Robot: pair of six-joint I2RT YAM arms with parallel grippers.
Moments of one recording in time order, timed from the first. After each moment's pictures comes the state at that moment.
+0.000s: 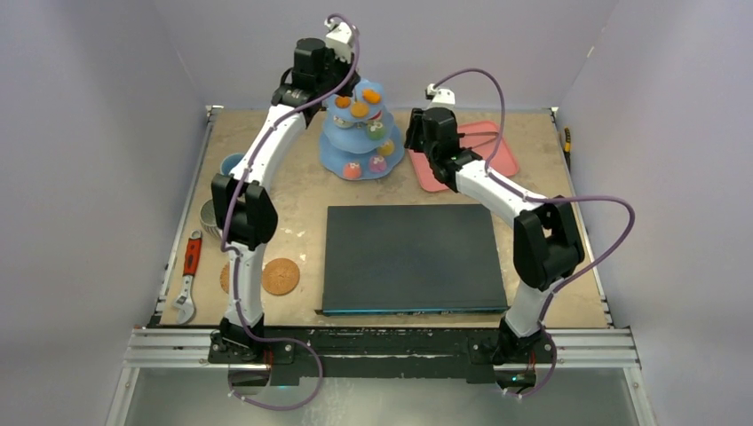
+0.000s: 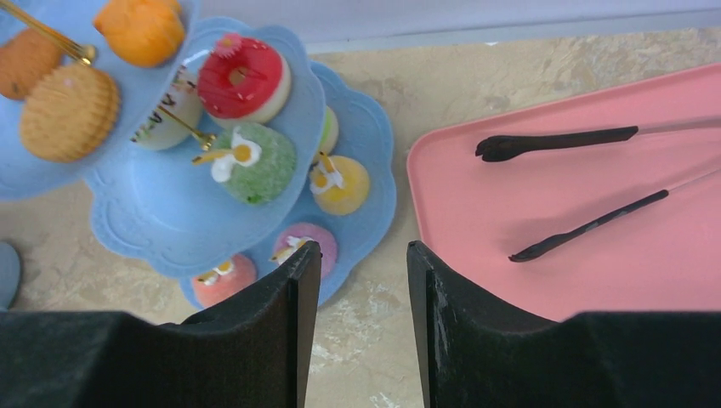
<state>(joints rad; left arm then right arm) -0.31 2.19 2.24 -0.30 0.25 -0.01 0.48 1.81 1.38 -0.02 0.27 0.35</state>
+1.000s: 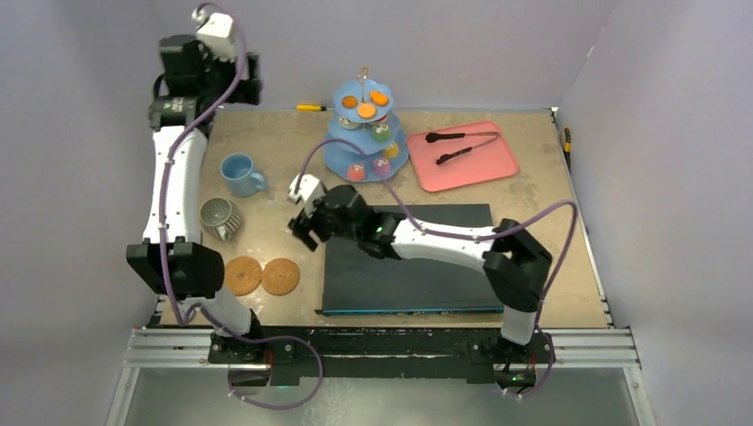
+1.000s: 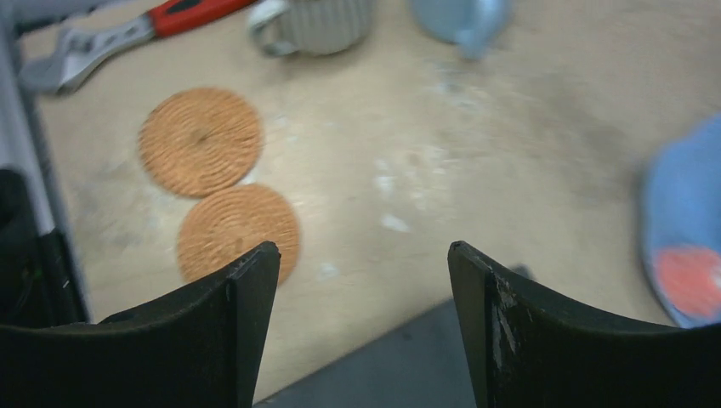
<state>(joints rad) -0.01 1.69 1.99 -0.59 0.18 0.13 1.05 1.79 1.32 0.06 0.01 -0.01</state>
